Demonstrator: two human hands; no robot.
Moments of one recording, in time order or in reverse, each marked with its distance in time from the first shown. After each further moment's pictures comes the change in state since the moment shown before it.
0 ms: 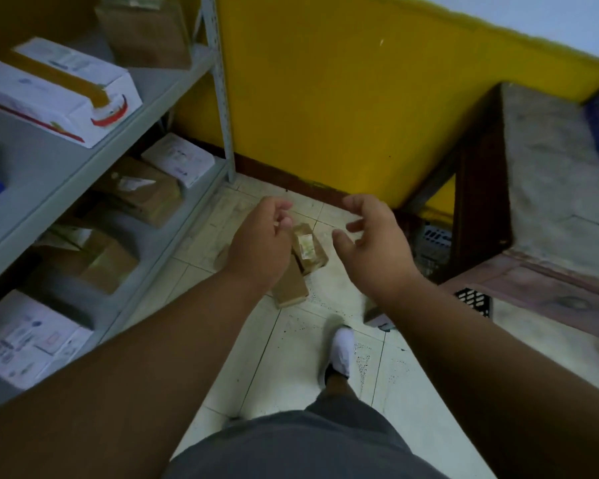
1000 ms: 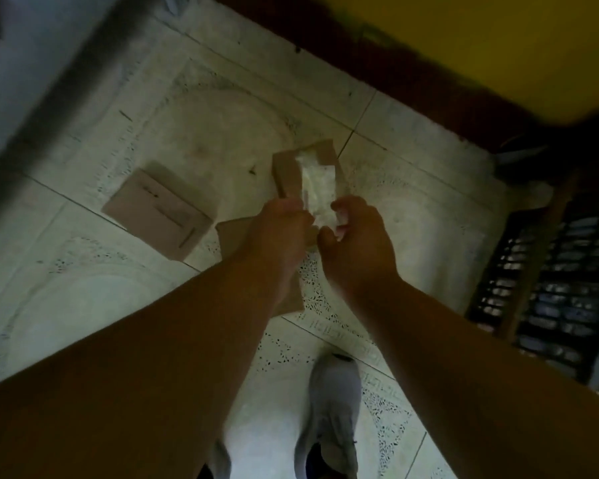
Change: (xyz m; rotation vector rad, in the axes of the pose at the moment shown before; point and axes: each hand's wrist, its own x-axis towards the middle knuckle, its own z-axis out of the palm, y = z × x) left_hand 0.310 -0.401 0.413 -0.372 -0.144 -0.844; right_hand 0.316 0.494 0.388 -0.024 -0.290 0.328
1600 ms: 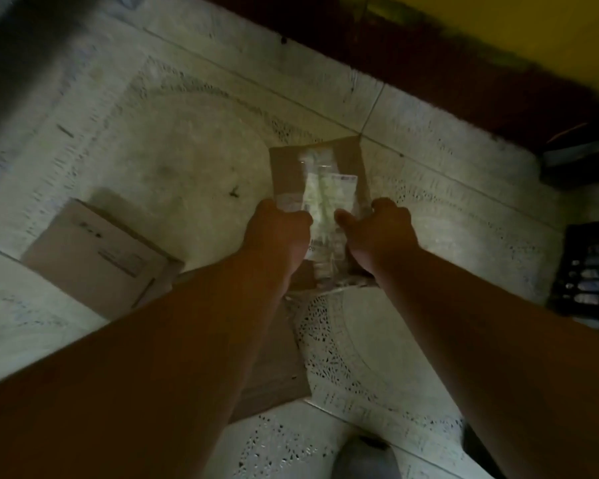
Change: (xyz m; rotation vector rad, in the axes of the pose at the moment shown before) left_hand 0.172 -0.044 0.032 0.114 0.103 -0.027; right_hand 0.168 0.101 0.074 -0.110 0.051 0.327
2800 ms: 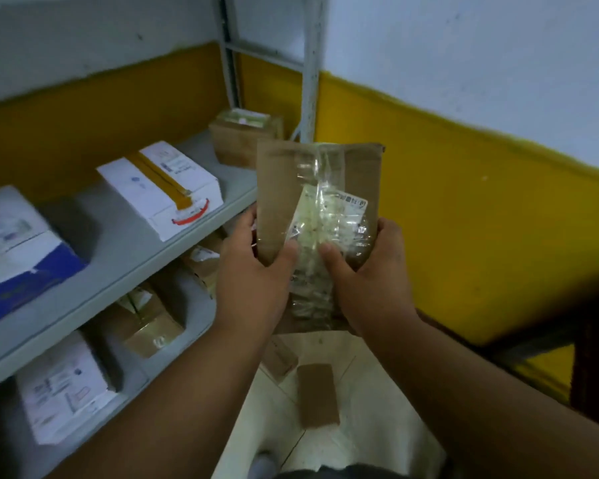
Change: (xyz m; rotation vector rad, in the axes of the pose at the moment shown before) left_hand -0.689 0.300 -0.407 -0.214 0.508 0.767; right_hand -0.647 -0.358 -0.463 0.496 0.115 -0.819
